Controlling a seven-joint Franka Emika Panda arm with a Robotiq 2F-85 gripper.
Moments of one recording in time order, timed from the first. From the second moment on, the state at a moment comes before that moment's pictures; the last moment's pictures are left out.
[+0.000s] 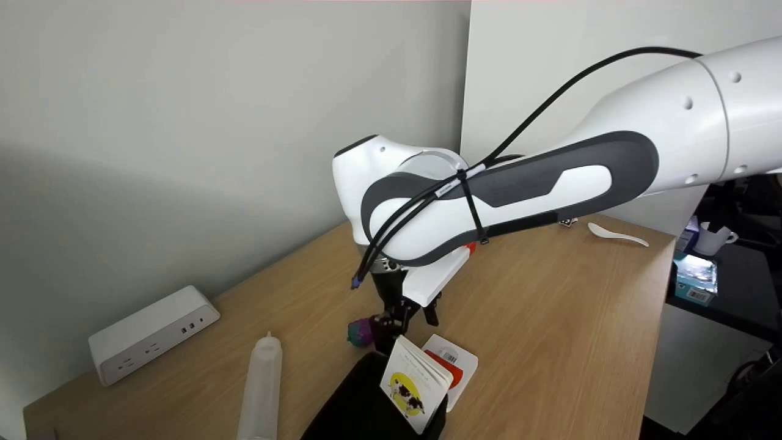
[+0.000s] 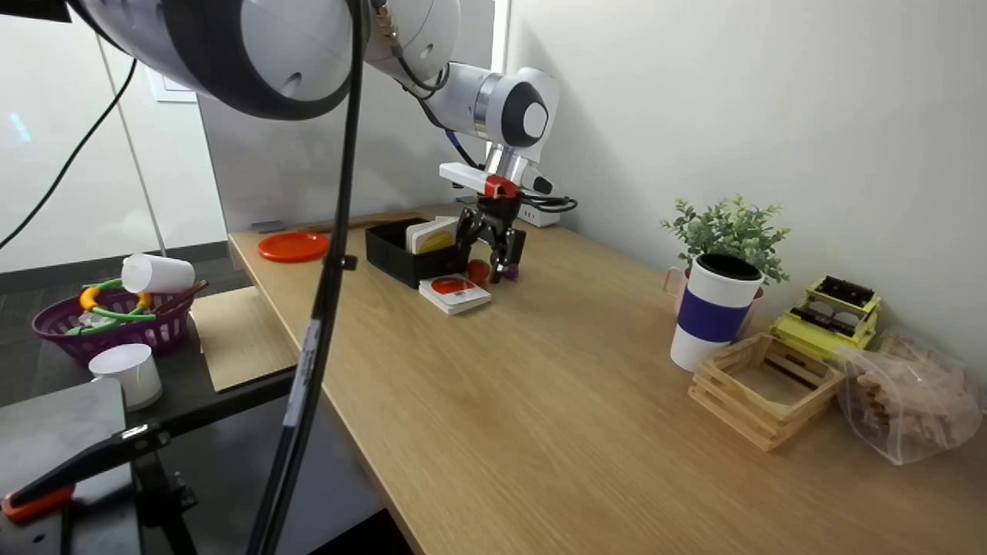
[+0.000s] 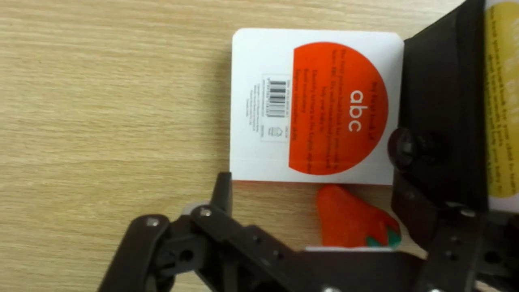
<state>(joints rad) 0.24 1.31 0.16 -0.65 -0.08 1.68 0.27</state>
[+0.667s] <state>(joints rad) 0.24 1.32 0.16 -0.65 -0.10 1.79 0.13</state>
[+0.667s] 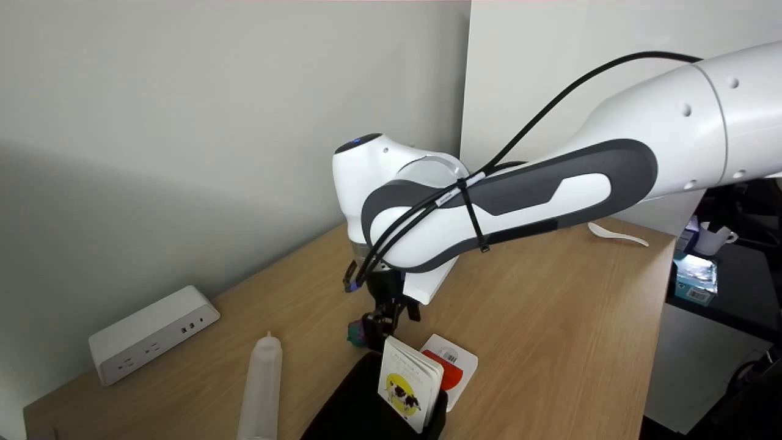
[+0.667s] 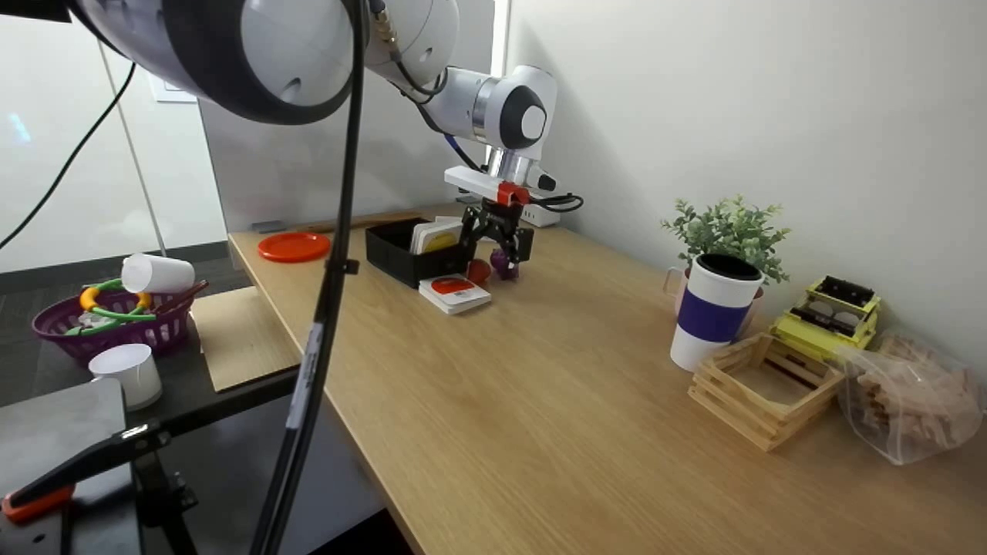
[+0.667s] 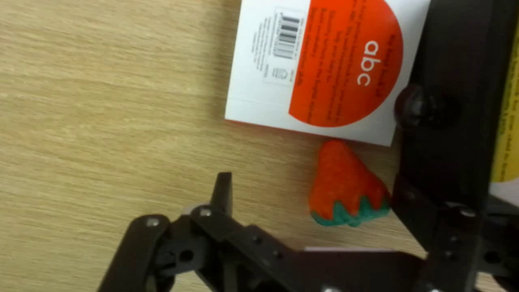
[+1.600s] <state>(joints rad) 0.24 1.34 0.17 -0.64 -0.10 1.88 0.12</state>
